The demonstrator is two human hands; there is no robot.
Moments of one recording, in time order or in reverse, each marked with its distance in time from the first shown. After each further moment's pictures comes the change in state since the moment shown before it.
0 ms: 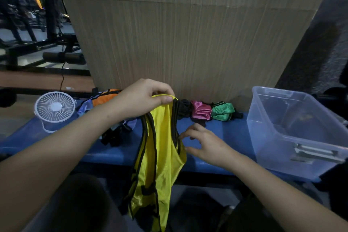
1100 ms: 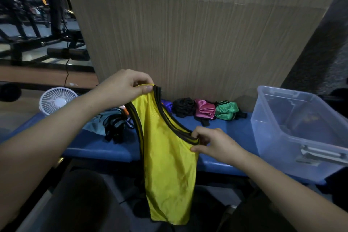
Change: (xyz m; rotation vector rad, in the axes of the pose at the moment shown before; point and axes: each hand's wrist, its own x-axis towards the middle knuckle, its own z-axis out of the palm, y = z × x) left_hand -0.014 -0.042 -0.031 0.079 0.059 -0.099; right_hand -0.005 0.004 -0.009 0.099 0.004 0.018
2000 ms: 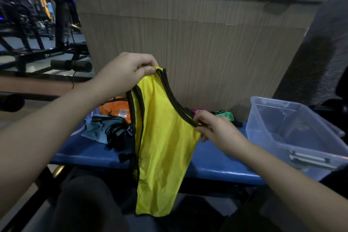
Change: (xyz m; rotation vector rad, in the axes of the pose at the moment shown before) left_hand 0.007 0.048 -0.048 0.133 0.211 0.131; right_hand 0.004 -0.042 -0.049 -0.115 0.240 -0.053
